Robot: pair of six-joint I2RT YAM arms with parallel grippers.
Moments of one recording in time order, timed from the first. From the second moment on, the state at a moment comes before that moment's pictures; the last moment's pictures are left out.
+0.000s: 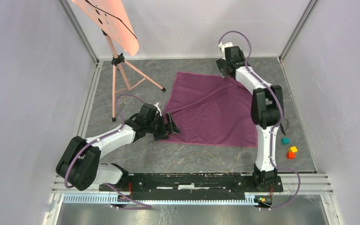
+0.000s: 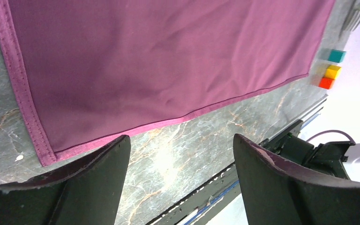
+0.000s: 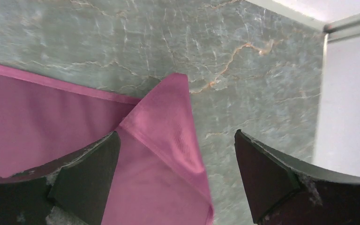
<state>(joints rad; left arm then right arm) -0.54 1.34 0.61 -0.14 0.34 -0.81 0.22 2.27 1.88 -0.31 0.42 -0.34</state>
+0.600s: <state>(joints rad) -0.57 1.46 0.63 -0.07 0.35 -0.81 0.38 2.17 1.66 0.03 -0.18 0.32</state>
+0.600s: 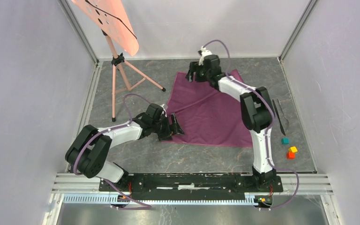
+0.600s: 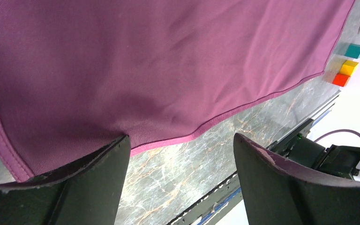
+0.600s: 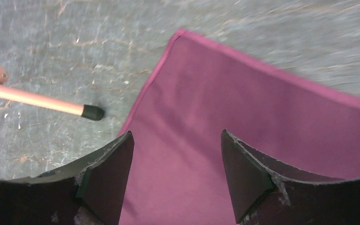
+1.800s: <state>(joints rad) -0.70 1.52 0.63 0.11 0.29 -0.81 0.45 2.63 2.14 0.06 -0.21 0.45</state>
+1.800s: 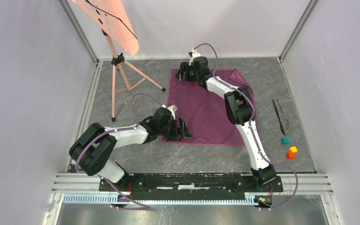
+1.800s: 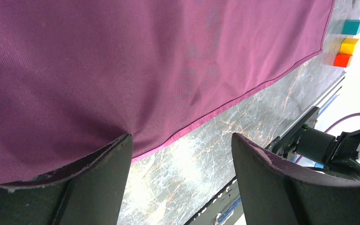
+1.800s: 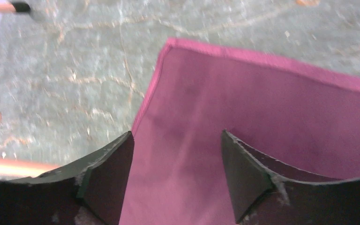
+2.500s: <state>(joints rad) -0.71 1.51 0.74 -0.04 0.29 -0.78 0.04 1.95 1.34 -0.05 -0.14 0.23</state>
